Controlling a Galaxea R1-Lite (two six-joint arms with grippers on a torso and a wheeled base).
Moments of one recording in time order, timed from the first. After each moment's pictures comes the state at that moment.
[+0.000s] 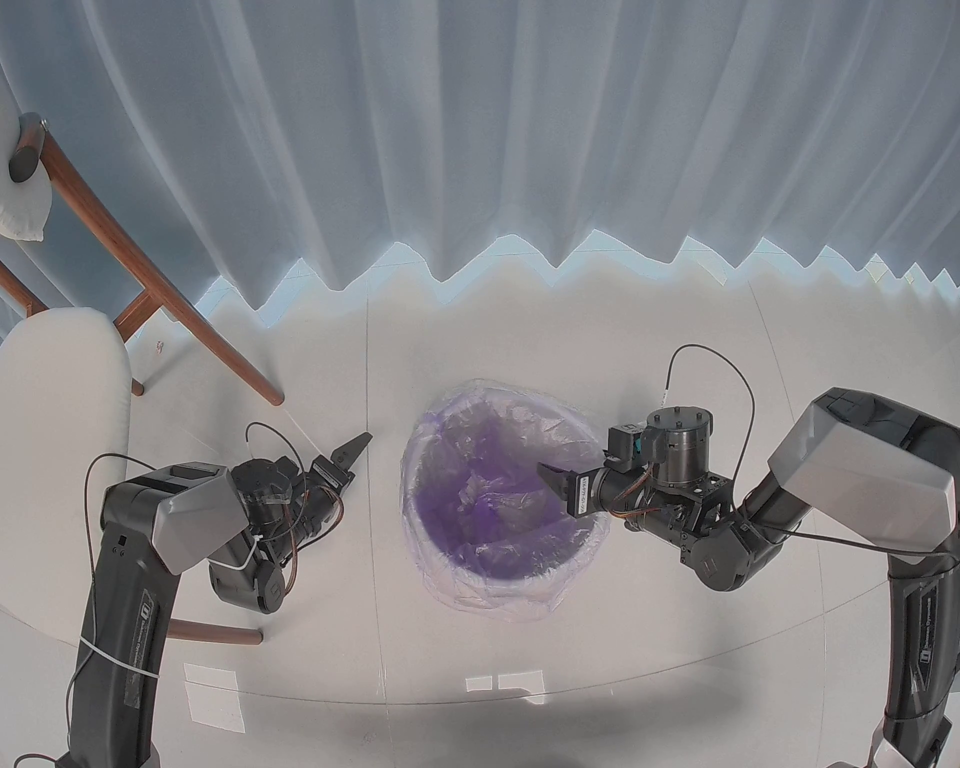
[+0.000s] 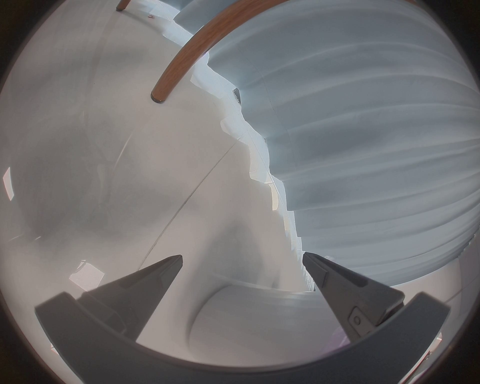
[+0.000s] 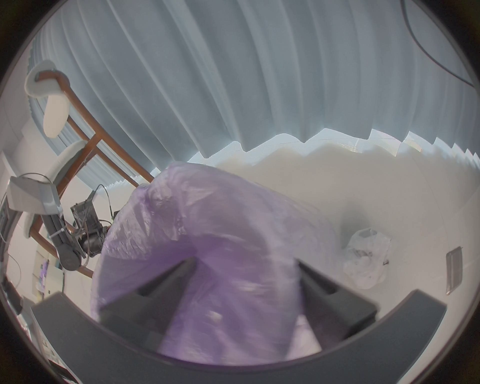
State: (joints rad) left arm -0.13 2.75 -1.21 -1.55 -0.33 -1.06; right arm 0.50 2.33 -1.06 -0.96 0.05 0.10
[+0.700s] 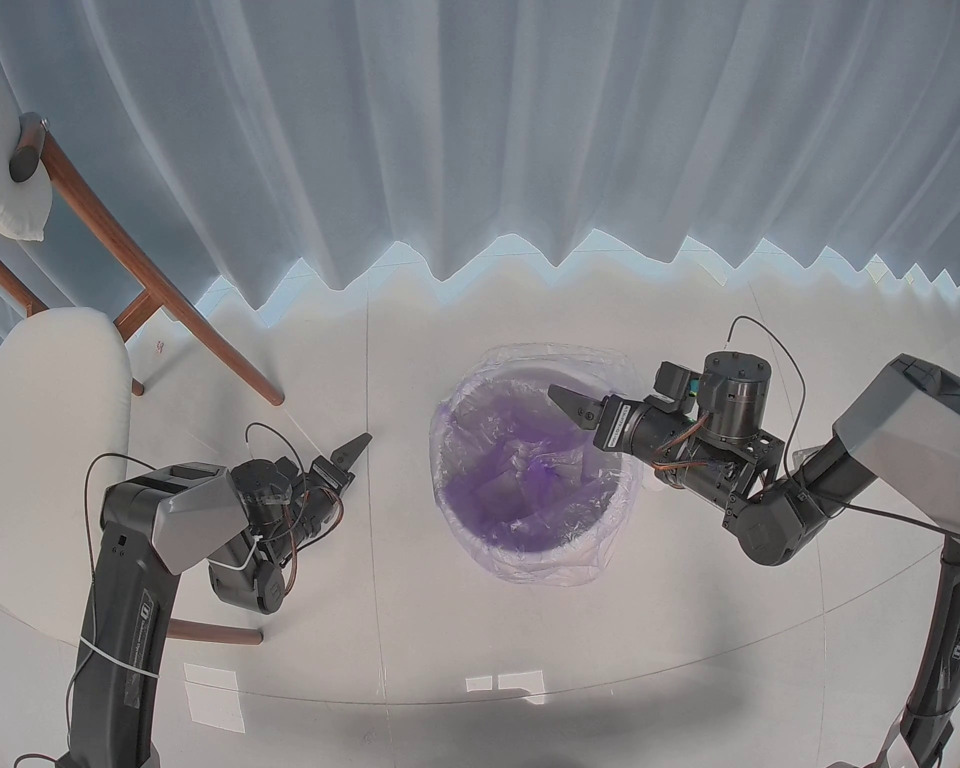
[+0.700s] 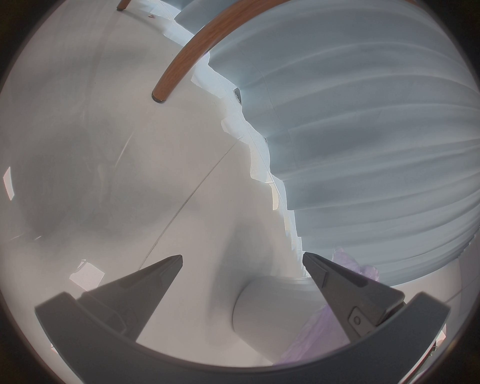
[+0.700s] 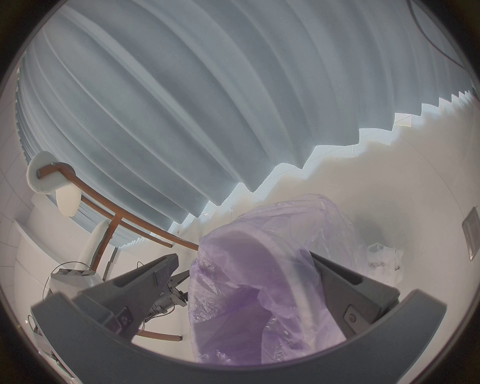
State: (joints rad) left arm -0.13 2.75 -1.21 -1.55 -0.34 -1.06; right arm 0.46 2.16 -1.00 -1.04 0.12 0.40
